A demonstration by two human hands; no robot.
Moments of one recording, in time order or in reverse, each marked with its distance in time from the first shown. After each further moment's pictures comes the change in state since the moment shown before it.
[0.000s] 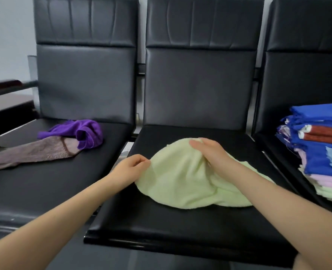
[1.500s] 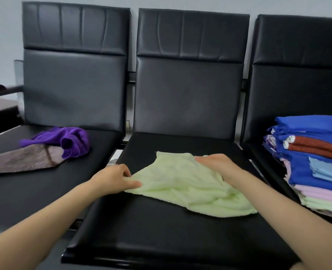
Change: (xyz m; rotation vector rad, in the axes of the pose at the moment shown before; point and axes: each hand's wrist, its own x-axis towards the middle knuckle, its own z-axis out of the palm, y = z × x) left_hand 0.036 -0.009 -0.009 0.698 -0.097 -0.066; right_hand 0.013 0.011 -0.058 -0.273 0.138 0.262
